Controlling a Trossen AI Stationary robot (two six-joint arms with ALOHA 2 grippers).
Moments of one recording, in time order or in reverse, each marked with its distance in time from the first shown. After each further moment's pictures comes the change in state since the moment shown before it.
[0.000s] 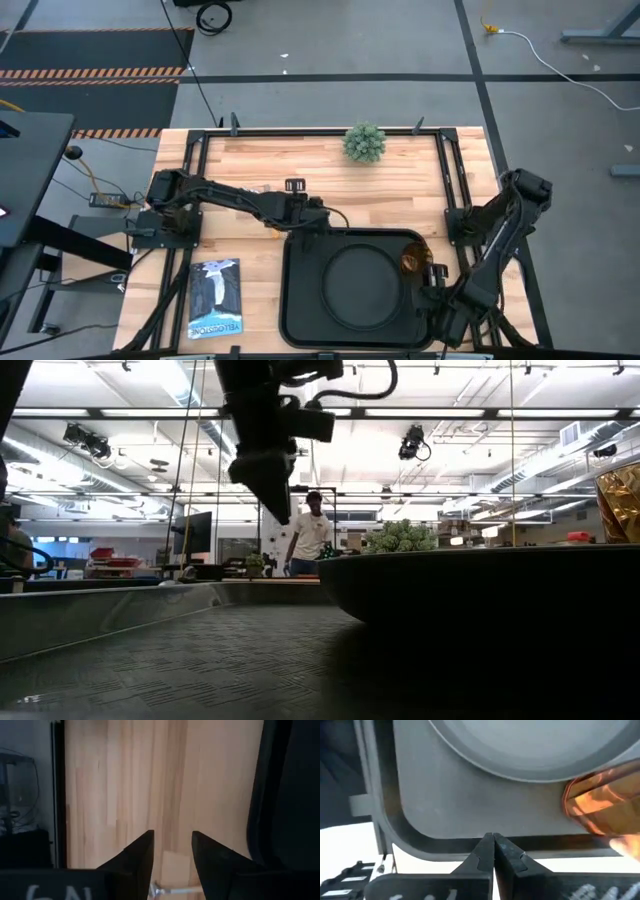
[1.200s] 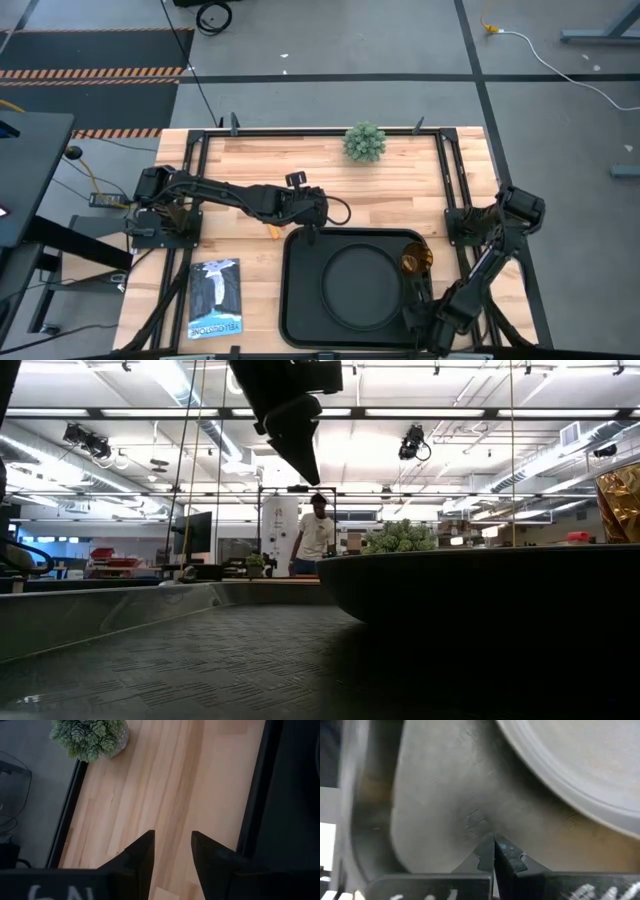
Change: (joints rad) left arm 0.010 -0.093 0.001 0.160 -0.003 -0.060; right arm 0.016 0.160 -0.178 0.423 0.051 -0.218
